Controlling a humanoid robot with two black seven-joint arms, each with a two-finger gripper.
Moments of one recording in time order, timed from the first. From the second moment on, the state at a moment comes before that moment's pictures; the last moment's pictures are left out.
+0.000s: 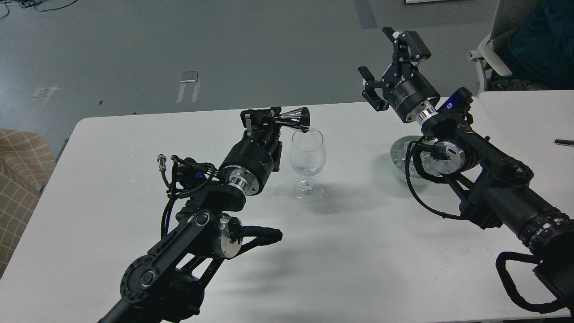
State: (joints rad) left arm -0.33 -0.04 -0.94 -1.63 0.98 0.47 0.20; right arm 0.78 -0.12 0.88 0.70 -0.45 0.28 0.36
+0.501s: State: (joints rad) left arm -0.33 -0.04 -0.88 -1.61 1.13 0.47 0.19; right arm 0.78 -0.11 0.88 0.70 -0.45 0.28 0.36
